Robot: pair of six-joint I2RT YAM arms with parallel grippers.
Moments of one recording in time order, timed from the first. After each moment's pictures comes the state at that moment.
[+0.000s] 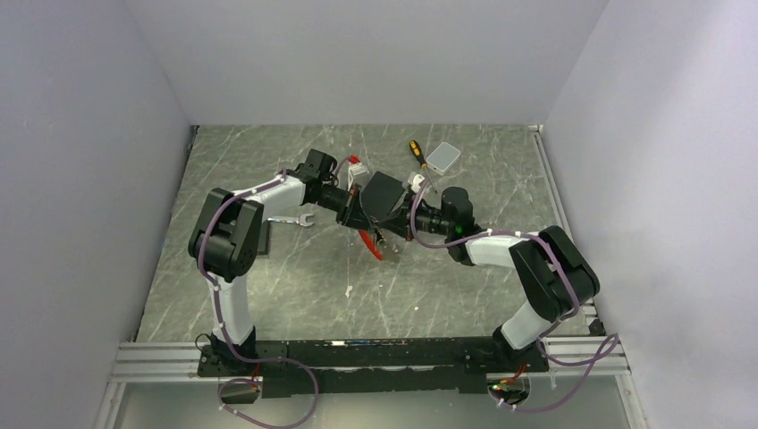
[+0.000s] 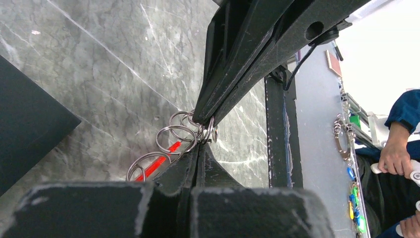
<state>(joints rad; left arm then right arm) -0.40 1.95 1.29 -0.37 1.23 0.24 0.48 1.59 0.63 0.77 -0.79 0.06</state>
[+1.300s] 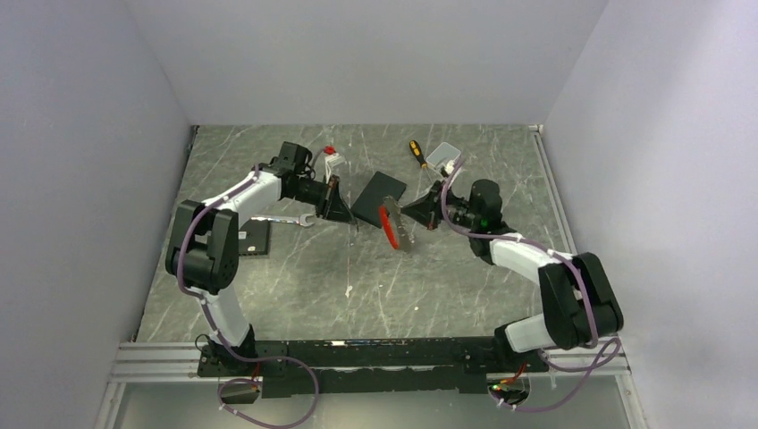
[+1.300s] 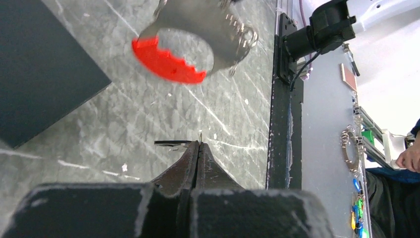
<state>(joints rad) -0.30 1.80 1.26 -0.50 1.19 0.30 0.32 1.43 0.59 0.70 -0.79 0.29</state>
